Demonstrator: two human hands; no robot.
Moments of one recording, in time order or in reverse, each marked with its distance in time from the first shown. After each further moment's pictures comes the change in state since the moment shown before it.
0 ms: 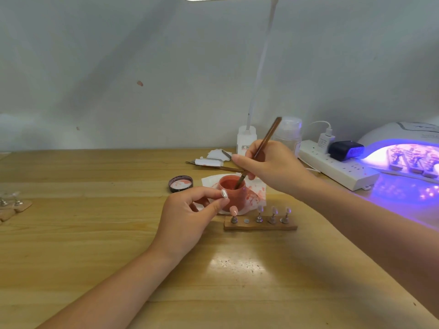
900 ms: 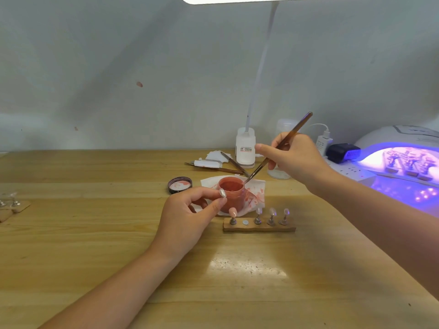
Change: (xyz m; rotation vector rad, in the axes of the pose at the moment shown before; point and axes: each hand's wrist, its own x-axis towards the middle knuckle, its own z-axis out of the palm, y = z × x) left_hand 0.000 0.003 -0.001 0.016 -0.001 -0.032; right_hand 0.008 0.018 -0.021 0.143 0.200 0.085
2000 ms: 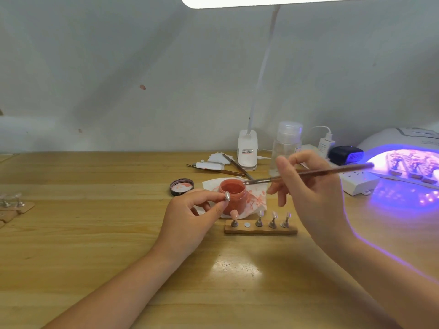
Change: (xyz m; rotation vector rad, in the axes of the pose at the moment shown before) left_hand 0.000 -0.001 0.000 -0.006 -0.036 -0.002; right_hand -0.071 -0.006 0.005 0.426 0.125 -0.299
